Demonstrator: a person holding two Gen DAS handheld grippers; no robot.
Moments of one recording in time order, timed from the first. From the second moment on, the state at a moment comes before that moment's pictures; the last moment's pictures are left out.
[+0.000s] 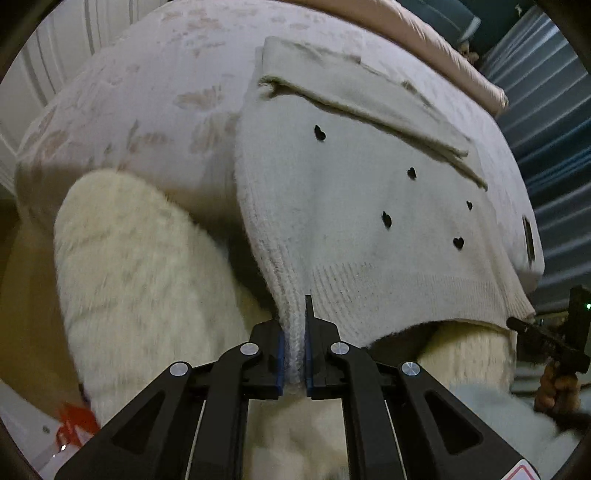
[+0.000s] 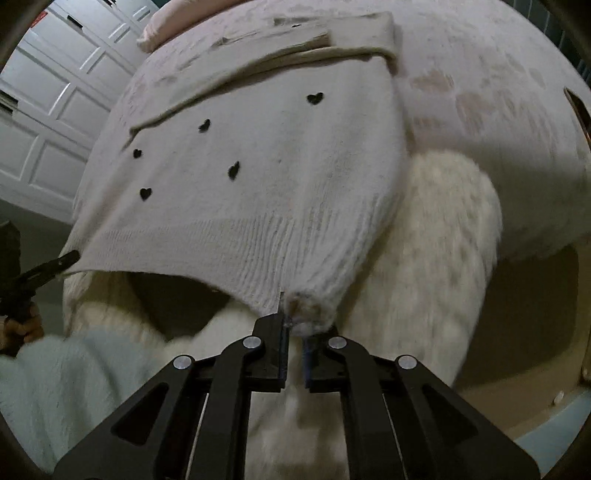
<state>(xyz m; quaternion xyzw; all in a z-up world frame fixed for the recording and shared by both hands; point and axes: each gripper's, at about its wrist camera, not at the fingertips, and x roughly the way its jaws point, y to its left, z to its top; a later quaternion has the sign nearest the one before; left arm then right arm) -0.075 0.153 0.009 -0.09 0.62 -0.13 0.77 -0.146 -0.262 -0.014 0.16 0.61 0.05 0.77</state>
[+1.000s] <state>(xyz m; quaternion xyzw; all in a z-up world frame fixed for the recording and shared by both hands) 0.083 0.167 -0.052 -0.22 0.51 -0.05 0.83 -0.020 -0.350 -0.072 0.36 0.42 -0.09 0.83</state>
